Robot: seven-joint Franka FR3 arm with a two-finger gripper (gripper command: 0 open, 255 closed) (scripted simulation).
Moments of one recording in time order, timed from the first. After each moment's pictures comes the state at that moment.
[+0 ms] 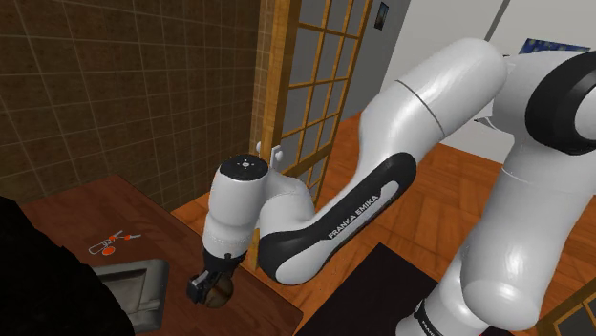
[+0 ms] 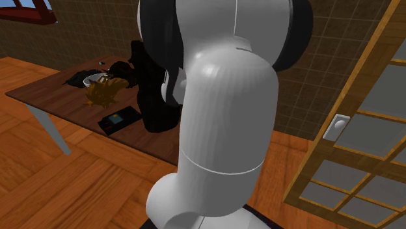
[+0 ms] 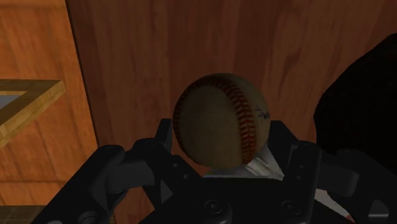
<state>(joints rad) 0.09 0.17 0.63 -2.34 -0.27 2.61 0.72</state>
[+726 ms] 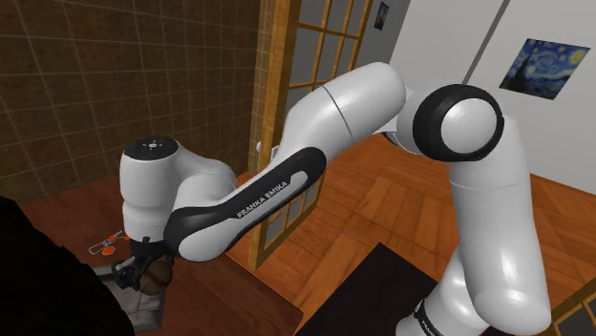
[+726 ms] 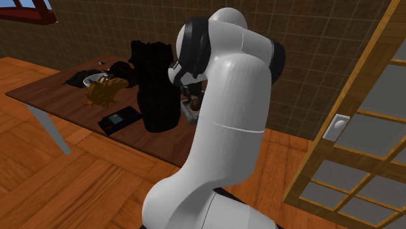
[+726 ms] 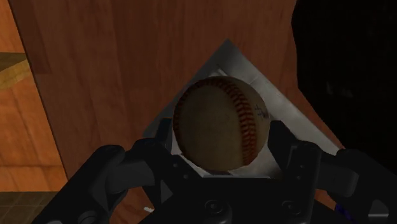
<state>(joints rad) 0.25 0.56 0.52 -1.78 -0.45 2.38 0.79</state>
